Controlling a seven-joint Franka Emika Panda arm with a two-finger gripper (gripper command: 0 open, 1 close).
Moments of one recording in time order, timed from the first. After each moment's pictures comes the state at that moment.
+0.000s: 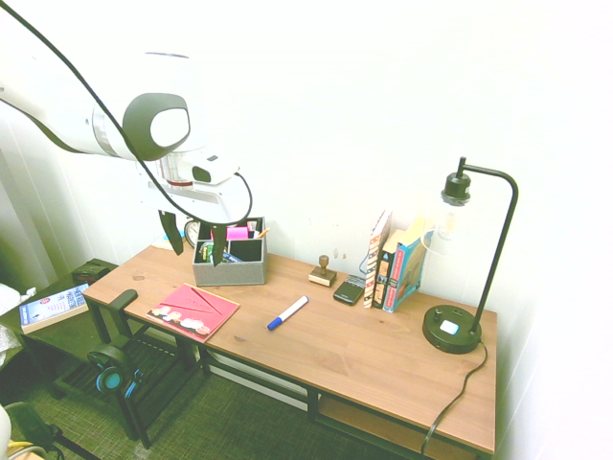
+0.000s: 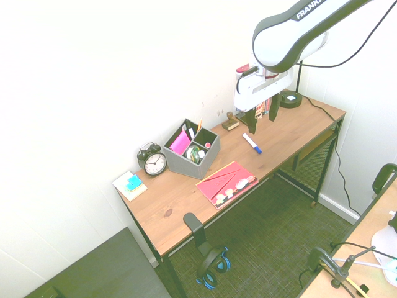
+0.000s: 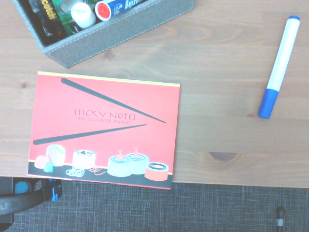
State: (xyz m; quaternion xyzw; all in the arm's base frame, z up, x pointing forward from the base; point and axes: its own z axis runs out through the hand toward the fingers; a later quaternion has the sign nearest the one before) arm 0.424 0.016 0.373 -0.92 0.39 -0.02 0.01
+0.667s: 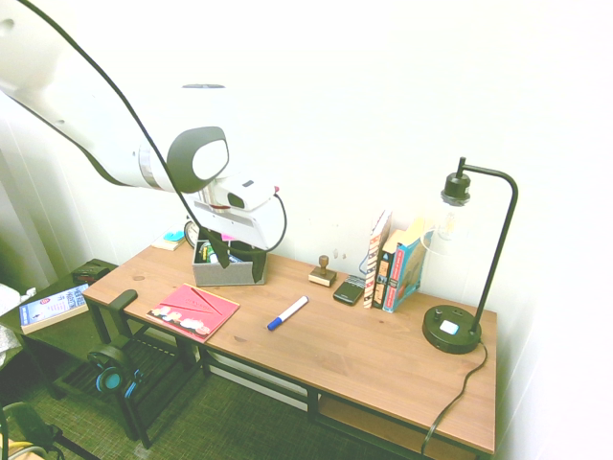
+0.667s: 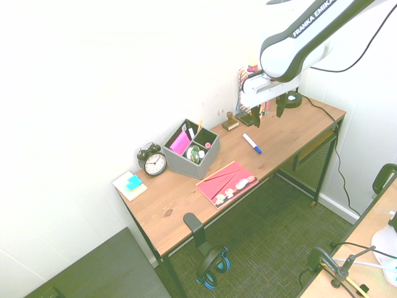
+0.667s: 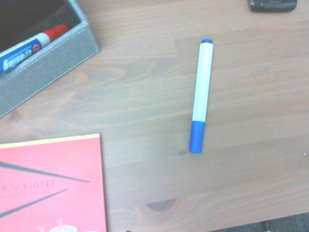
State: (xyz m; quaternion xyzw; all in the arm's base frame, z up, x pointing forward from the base) arm 0.450 -0.047 0.325 -0.87 0.49 -0.07 0.00
